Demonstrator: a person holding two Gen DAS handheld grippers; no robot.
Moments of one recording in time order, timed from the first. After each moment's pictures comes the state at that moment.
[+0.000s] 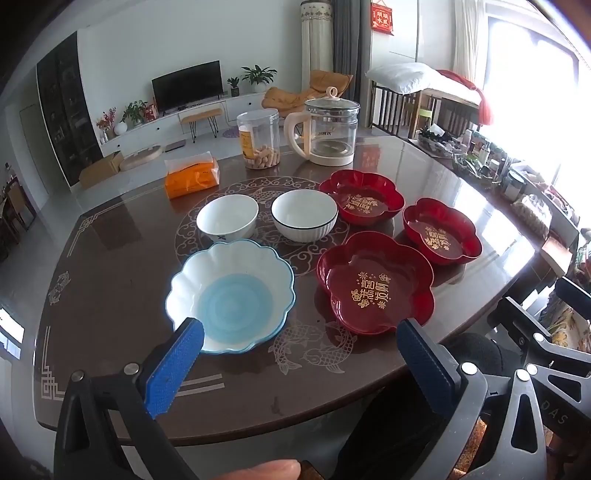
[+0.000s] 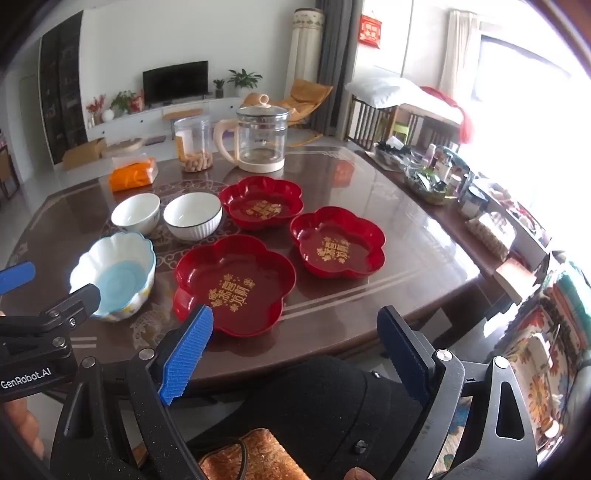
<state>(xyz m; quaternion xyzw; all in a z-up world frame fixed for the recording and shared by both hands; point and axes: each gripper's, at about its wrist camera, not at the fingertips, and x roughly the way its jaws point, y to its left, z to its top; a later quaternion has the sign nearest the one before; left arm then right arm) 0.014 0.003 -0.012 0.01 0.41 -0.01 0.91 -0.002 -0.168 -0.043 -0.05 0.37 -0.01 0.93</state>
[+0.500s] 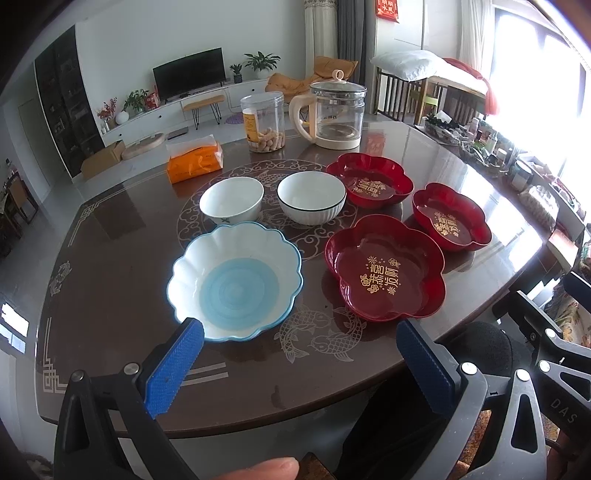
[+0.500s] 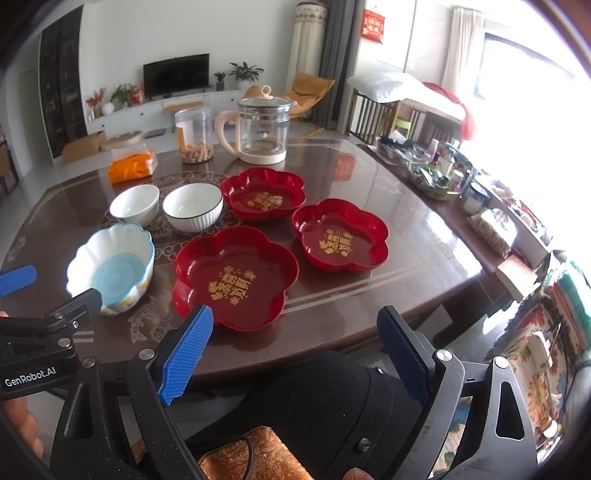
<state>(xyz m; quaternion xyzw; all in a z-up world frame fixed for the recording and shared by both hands) 0.016 0.007 -0.025 0.01 0.44 0.00 0.90 -0.001 -0.172 -0.040 -0.06 0.38 -0.01 0.92</state>
